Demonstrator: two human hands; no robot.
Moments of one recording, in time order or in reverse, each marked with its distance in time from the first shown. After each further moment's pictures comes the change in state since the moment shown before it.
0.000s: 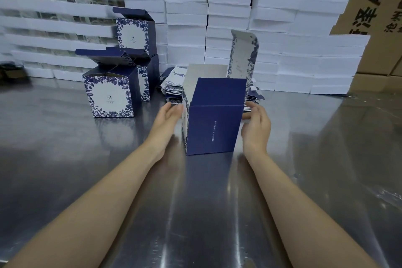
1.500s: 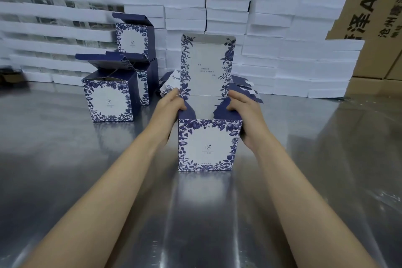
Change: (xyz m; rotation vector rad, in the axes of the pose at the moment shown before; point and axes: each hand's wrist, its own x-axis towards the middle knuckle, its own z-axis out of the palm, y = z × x) left_hand -0.007 0.059 0.012 -0.090 -0.104 0.020; right_hand 0.000 -0.067 0.013 0.104 -0.359 0.331
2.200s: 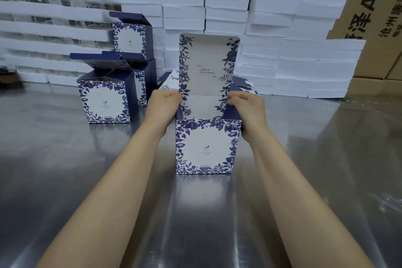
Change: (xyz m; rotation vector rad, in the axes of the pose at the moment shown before) left_hand 0.024 0.008 0.002 0.269 0.214 0.068; right_hand 0.018 -0.002 0.005 -0.167 0.150 -0.155
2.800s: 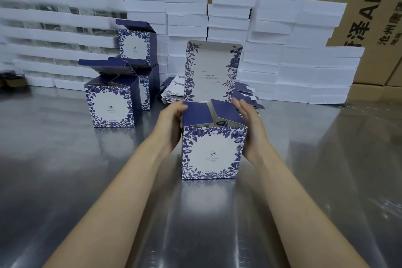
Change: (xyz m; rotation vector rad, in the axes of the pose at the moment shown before) left_hand -0.027 -0.007 0.004 -0.624 -0.222 -0.247; right_hand -0.026 0.009 -0.011 0.487 -0.274 0.314
